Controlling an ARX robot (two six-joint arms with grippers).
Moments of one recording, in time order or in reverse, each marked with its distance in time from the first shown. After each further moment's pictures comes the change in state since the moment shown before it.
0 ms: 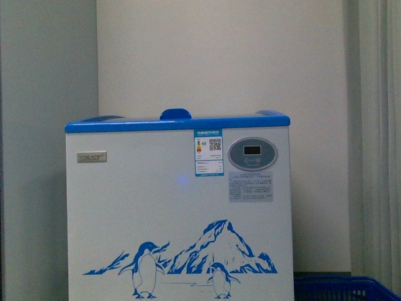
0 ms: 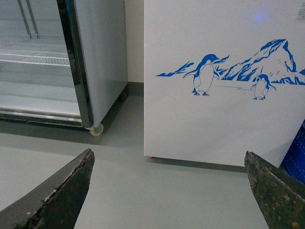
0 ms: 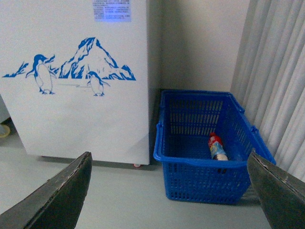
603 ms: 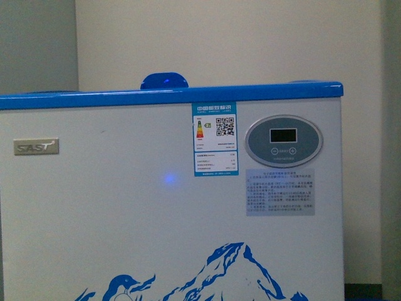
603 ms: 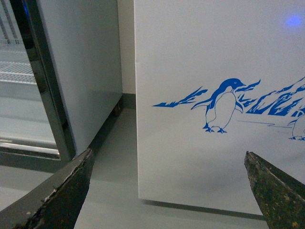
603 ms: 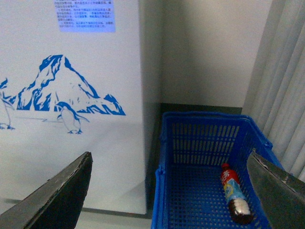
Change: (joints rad) left arm 0.000 0.000 0.000 0.000 0.001 0.000; right arm 0.000 0.000 0.000 0.000 -0.001 0.000
